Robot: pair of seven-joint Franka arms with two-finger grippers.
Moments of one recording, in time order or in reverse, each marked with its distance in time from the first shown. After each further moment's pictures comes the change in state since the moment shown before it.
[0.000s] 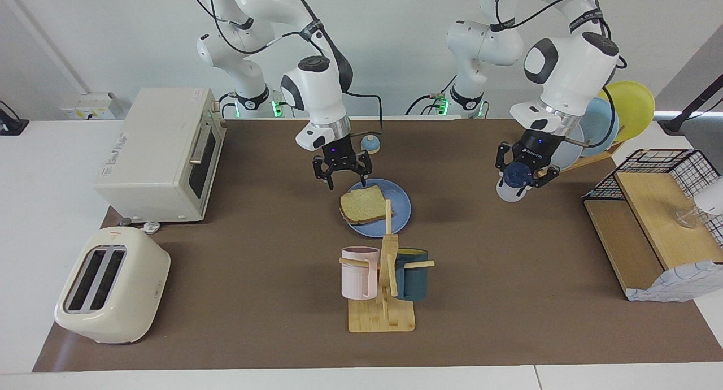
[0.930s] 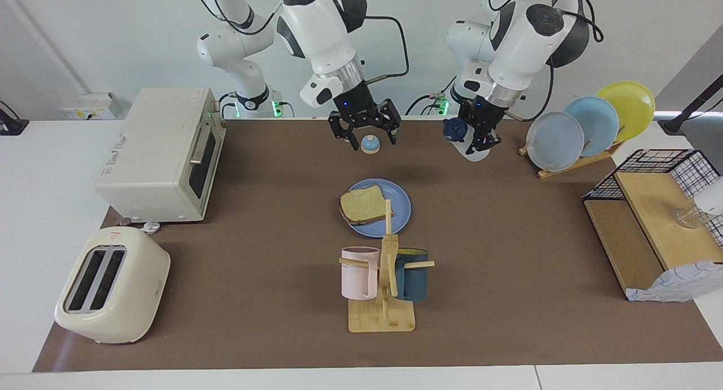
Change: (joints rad) left arm -0.006 -0.086 -0.209 0.007 0.064 -0.321 0.266; right arm 0.002 -0.034 0.000 0.488 0.318 -0.528 -0.003
